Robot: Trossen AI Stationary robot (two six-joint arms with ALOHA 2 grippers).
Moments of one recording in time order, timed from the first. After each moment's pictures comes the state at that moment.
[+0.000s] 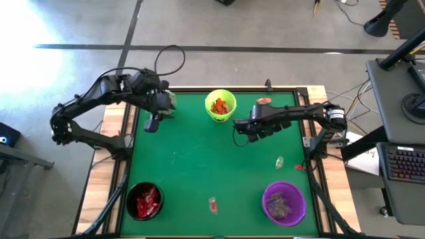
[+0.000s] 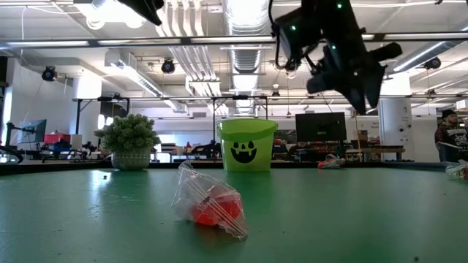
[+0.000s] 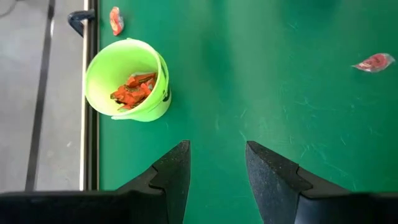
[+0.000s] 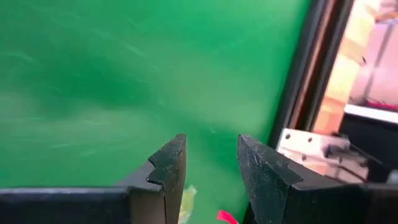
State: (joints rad) left arm 0.35 1.22 1.53 -1.19 0.16 0.51; right arm -0.14 1.75 1.40 -1.57 0.24 1.18
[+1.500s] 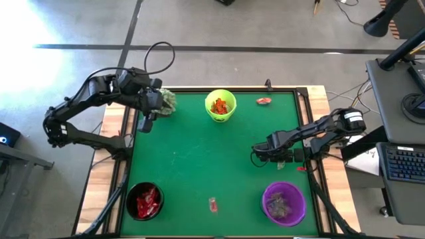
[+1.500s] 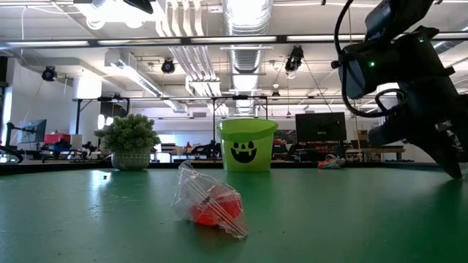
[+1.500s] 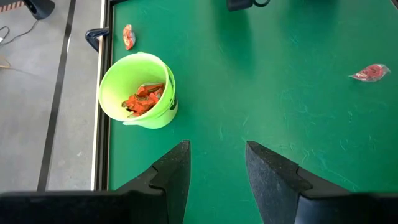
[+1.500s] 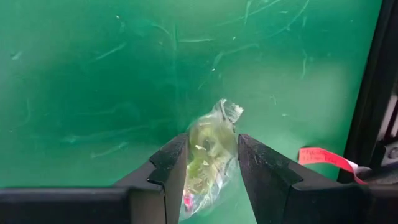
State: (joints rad) left arm 0.35 1.15 1.53 -1.19 0.16 0.51; right arm 0.08 1.56 0.75 -1.04 -0.16 1.75
